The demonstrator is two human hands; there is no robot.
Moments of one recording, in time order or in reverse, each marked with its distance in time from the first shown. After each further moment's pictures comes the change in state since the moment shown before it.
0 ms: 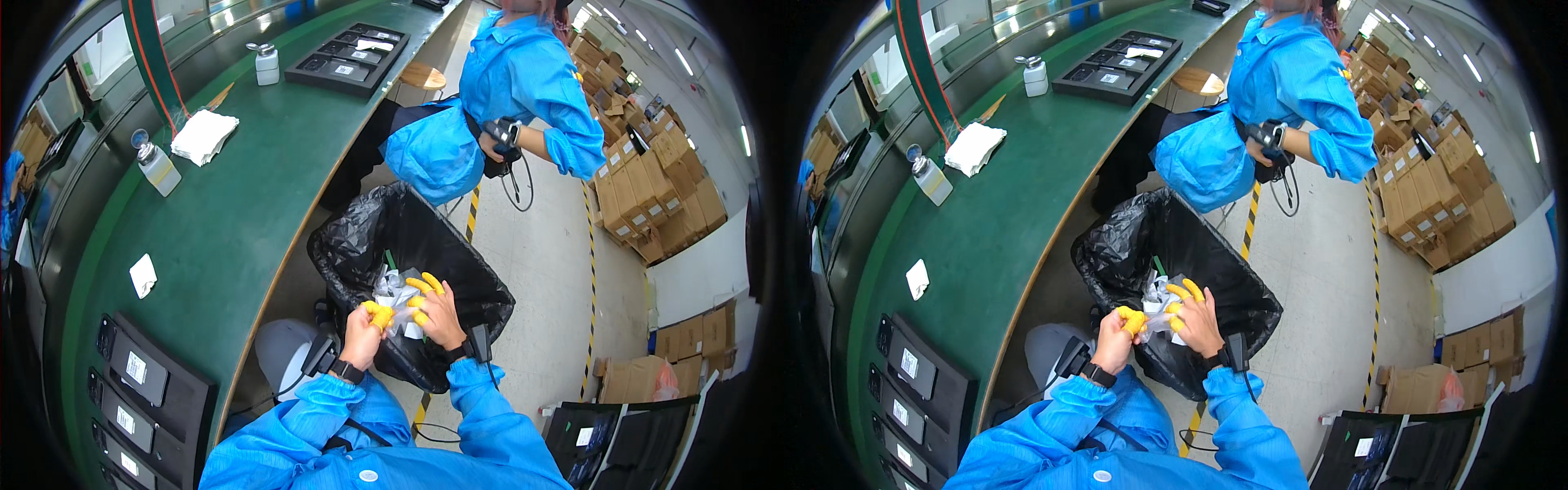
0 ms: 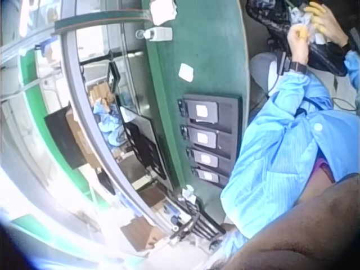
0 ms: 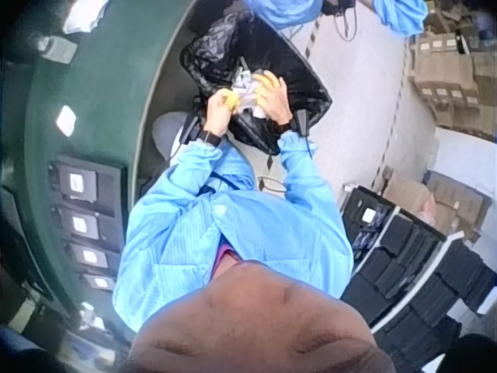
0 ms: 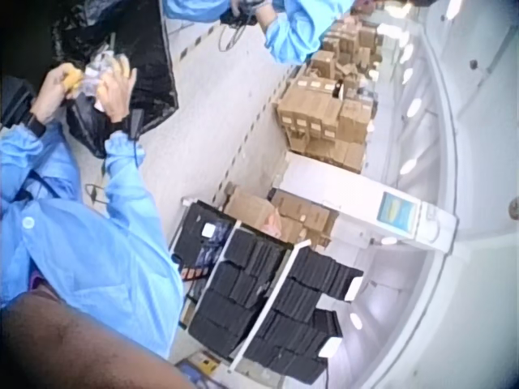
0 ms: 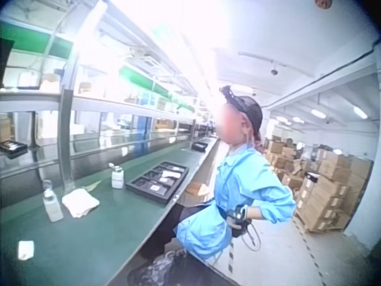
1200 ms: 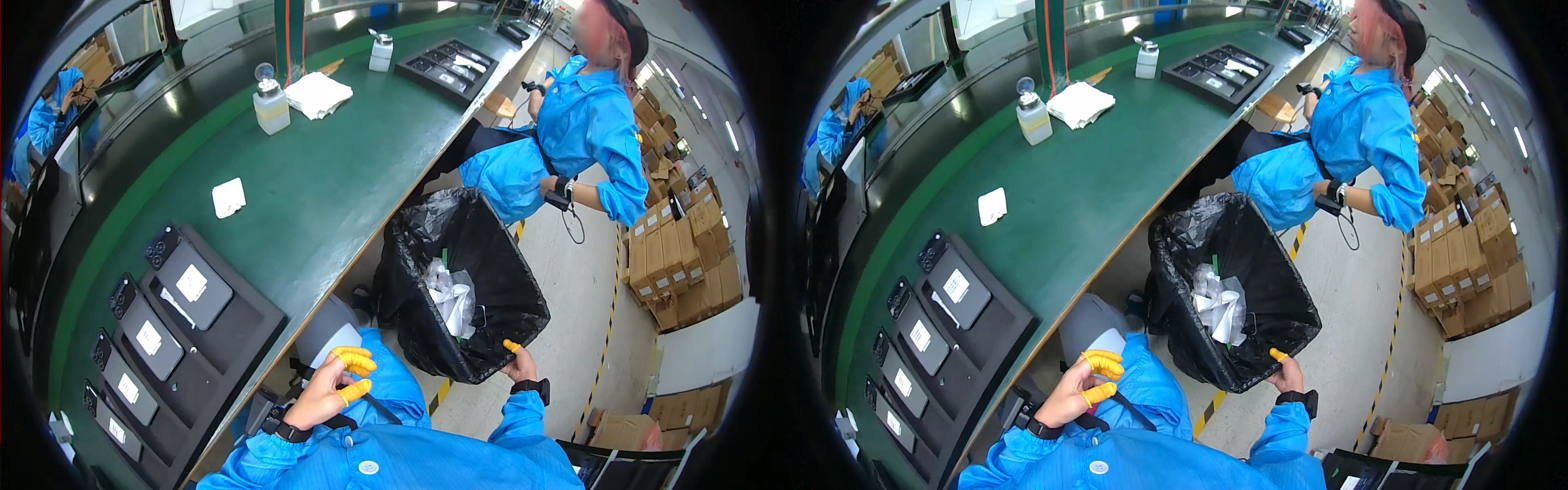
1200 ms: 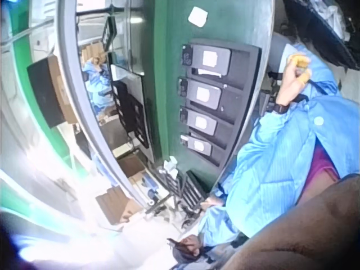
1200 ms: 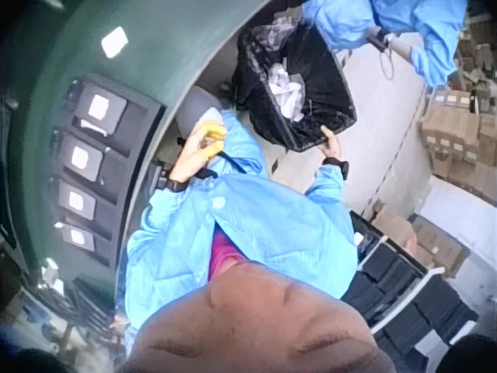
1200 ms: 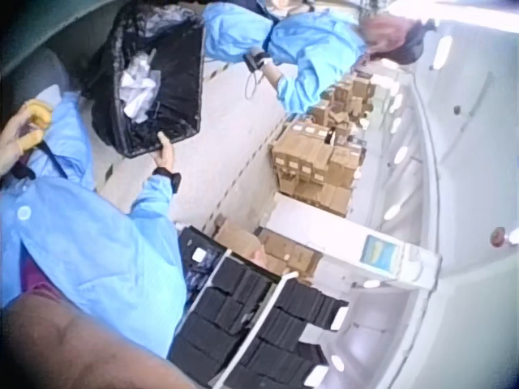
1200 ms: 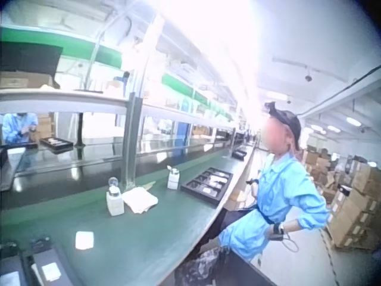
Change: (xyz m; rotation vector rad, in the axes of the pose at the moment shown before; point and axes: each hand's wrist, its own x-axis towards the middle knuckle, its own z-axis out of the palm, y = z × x) left_hand -0.200 0.077 -0.091 0.299 -0.077 0.070; right_hand -0.140 0.084 -0.021 1.418 0.229 1.159
